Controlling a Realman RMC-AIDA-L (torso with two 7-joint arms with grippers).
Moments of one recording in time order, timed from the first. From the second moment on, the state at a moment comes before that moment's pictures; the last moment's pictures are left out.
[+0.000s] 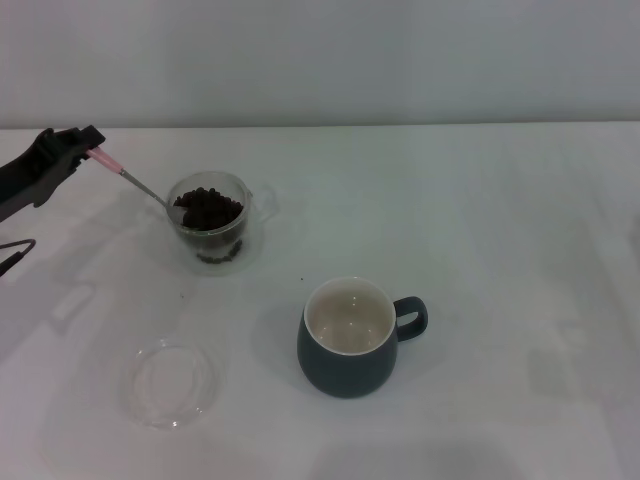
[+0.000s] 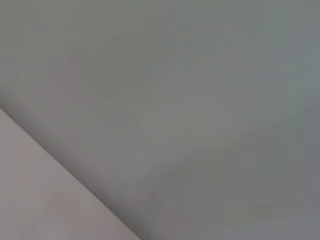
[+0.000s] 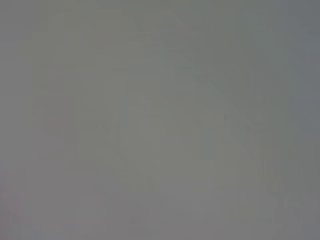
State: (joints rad) left arm -0.63 -2.02 0.62 0.33 -1.56 -0.98 1.17; right arm 0.33 2.01 0.04 0.17 -1.28 -1.35 0.38
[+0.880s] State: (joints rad) left arm -0.58 -2.02 0.62 0.33 -1.72 -1.22 1.34; right arm 0.31 2.01 0.03 0.22 -1.28 -1.44 0.38
